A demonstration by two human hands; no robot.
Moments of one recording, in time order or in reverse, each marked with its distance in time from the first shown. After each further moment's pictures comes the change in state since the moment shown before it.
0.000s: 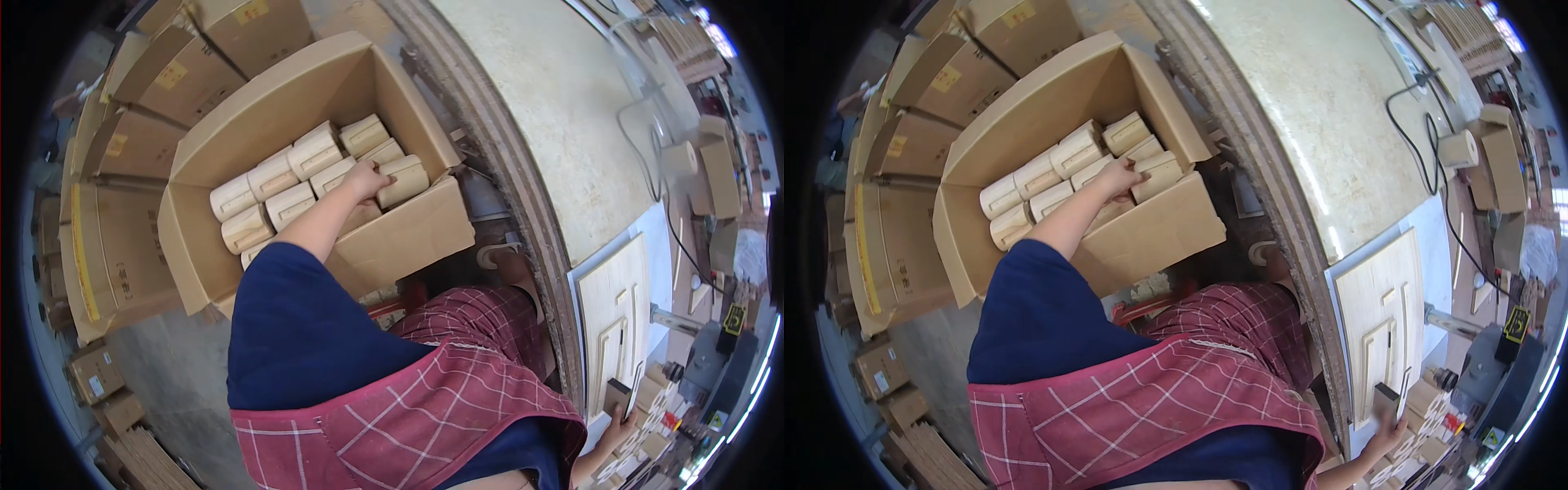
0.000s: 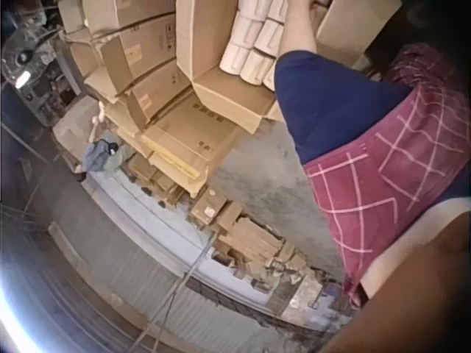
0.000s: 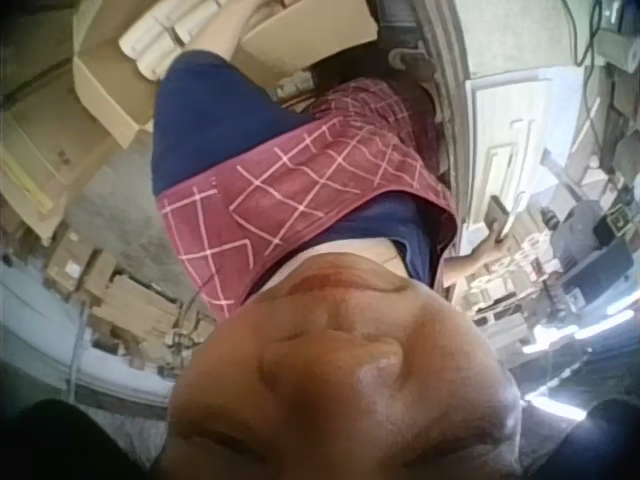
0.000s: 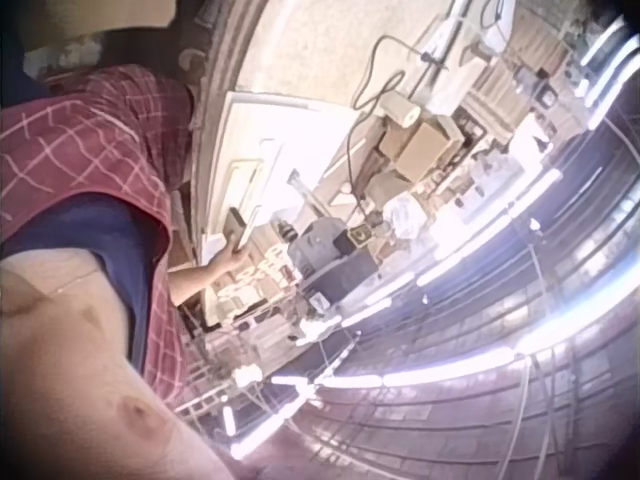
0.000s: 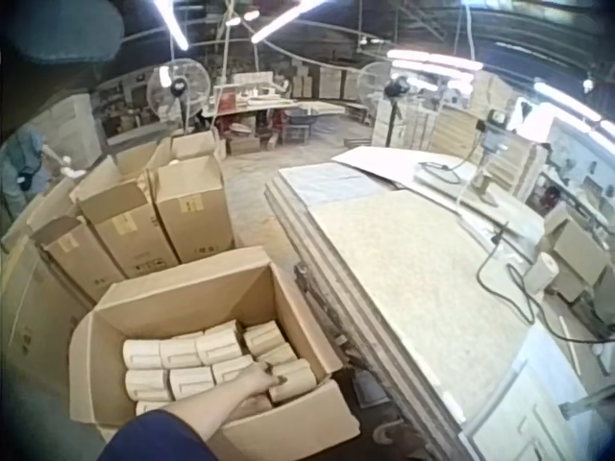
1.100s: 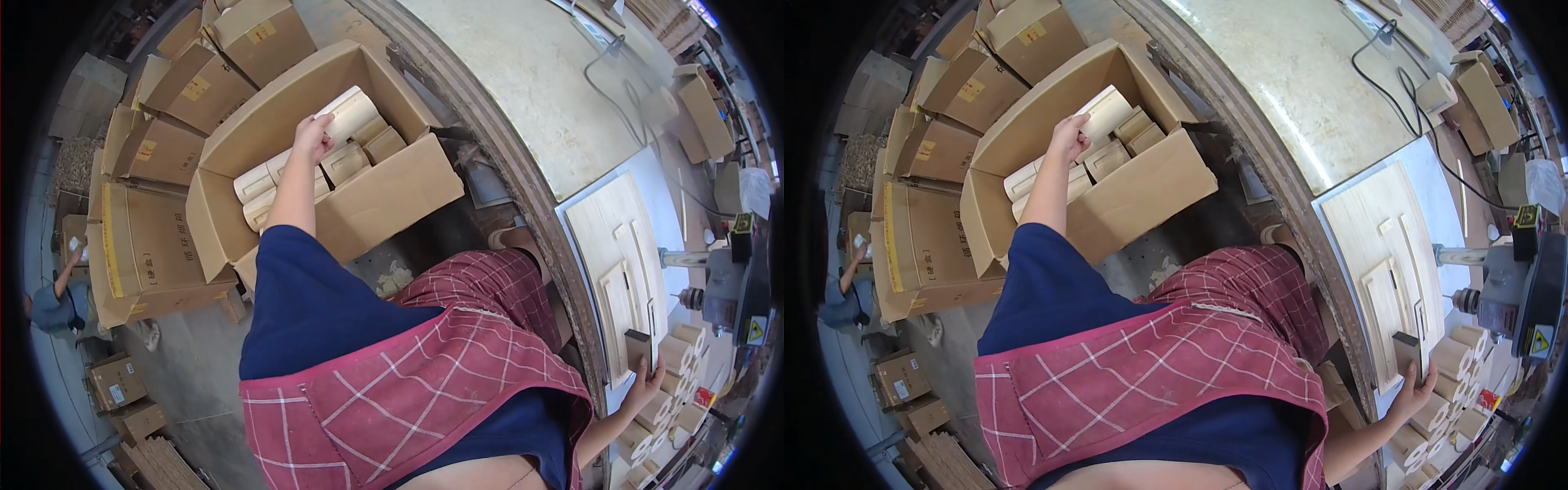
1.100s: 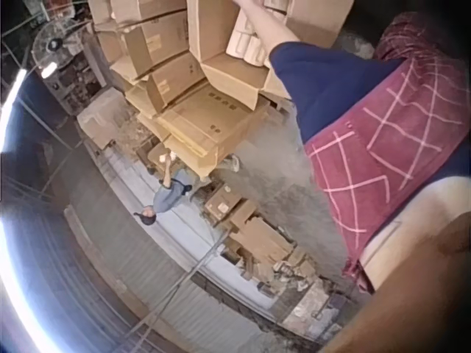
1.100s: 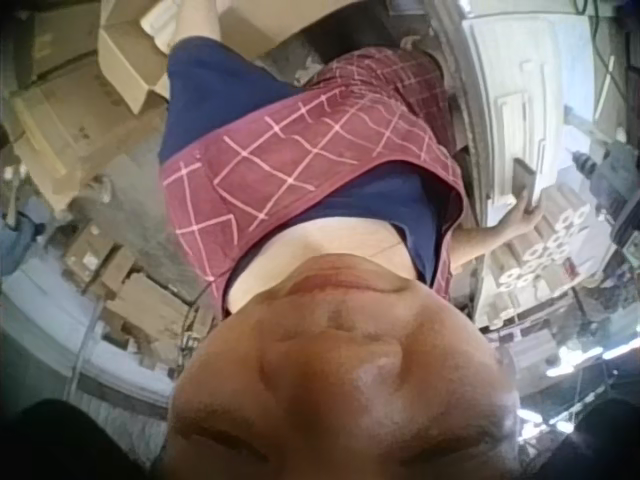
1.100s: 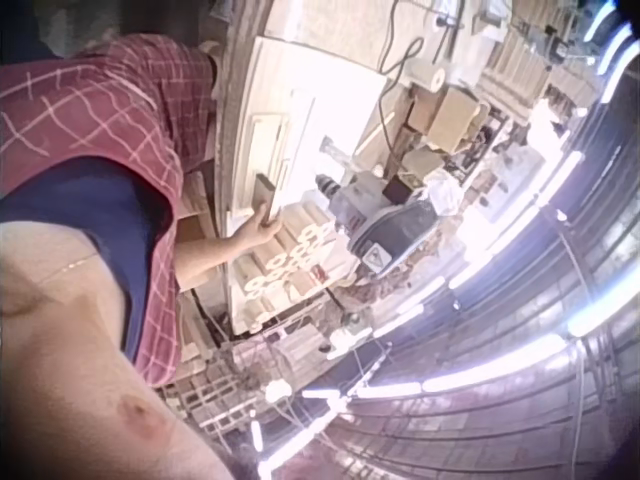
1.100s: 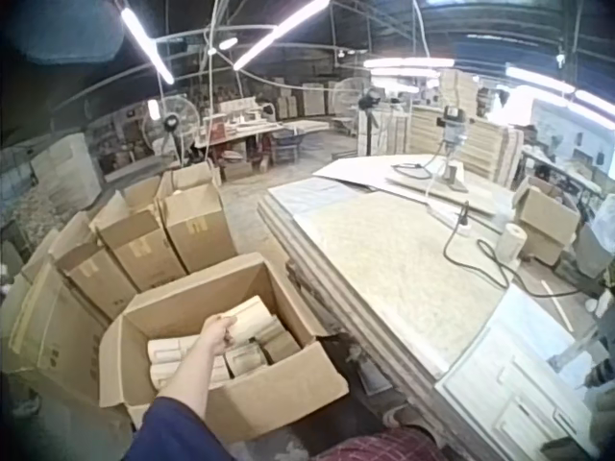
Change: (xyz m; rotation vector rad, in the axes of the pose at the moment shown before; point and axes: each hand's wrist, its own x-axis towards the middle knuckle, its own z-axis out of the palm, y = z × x) left_hand -0.051 0.018 -0.070 -0.637 0.340 0.363; right_hand 0.010 0.038 0.013 0.212 0.050 -0.140
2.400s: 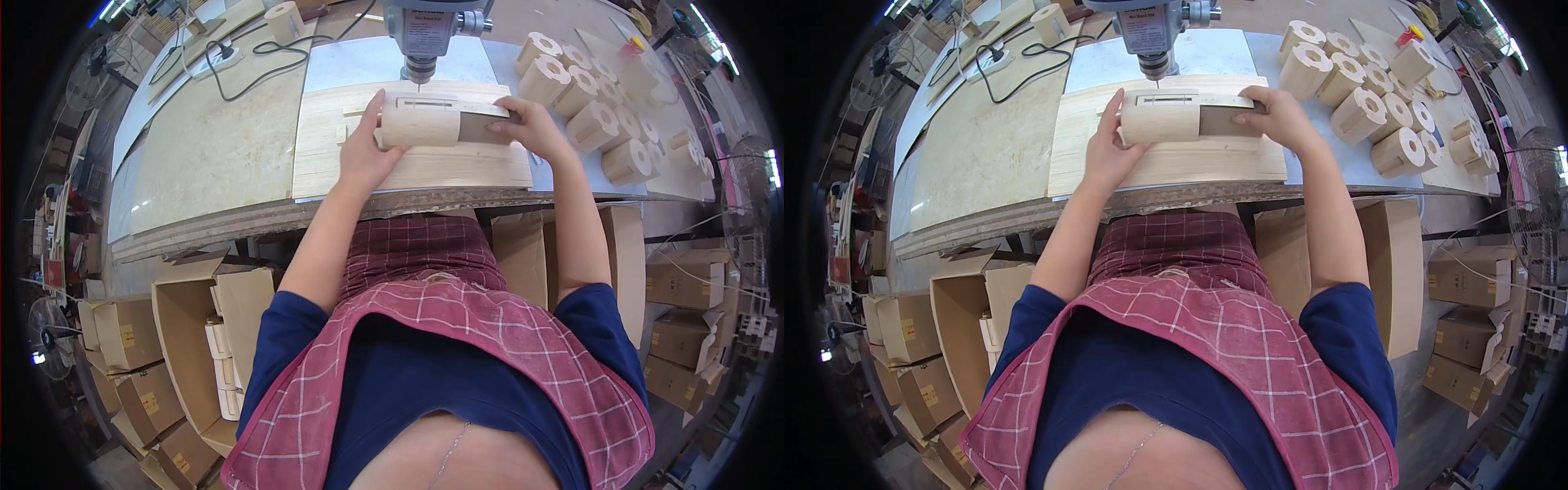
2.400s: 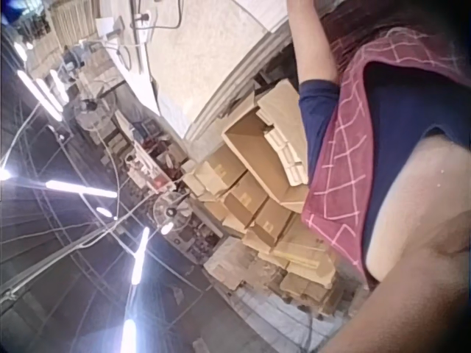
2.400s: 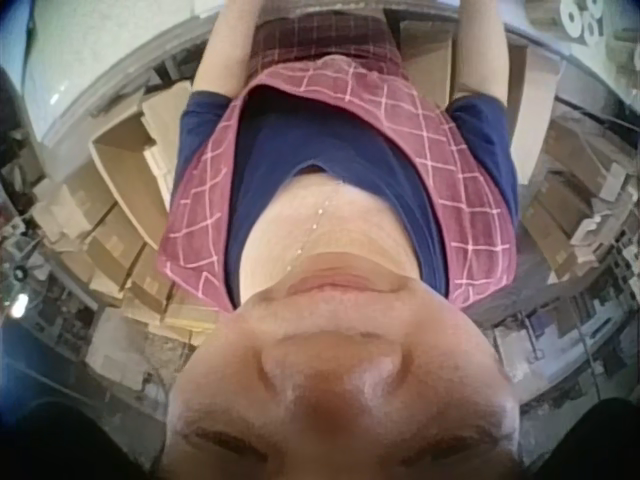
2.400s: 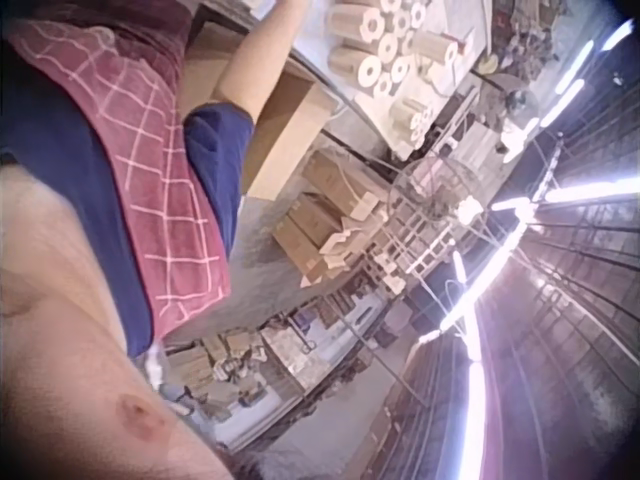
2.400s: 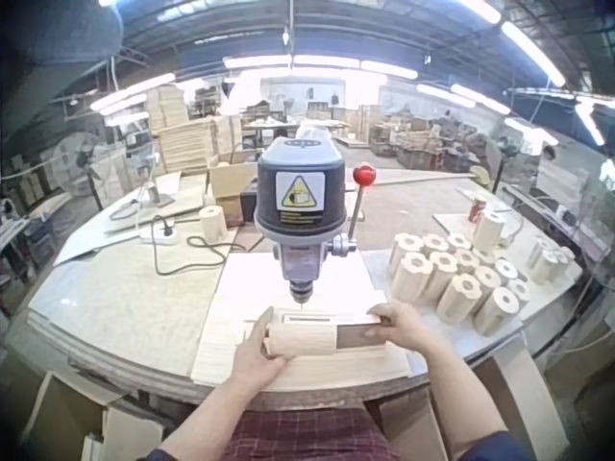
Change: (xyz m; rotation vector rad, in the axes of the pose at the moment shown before) left_hand -0.335 -0.085 0.374 0.635 -1.282 0.885; right_hand 0.033 -0.050 0.008 -0.066 -0.145 0.071
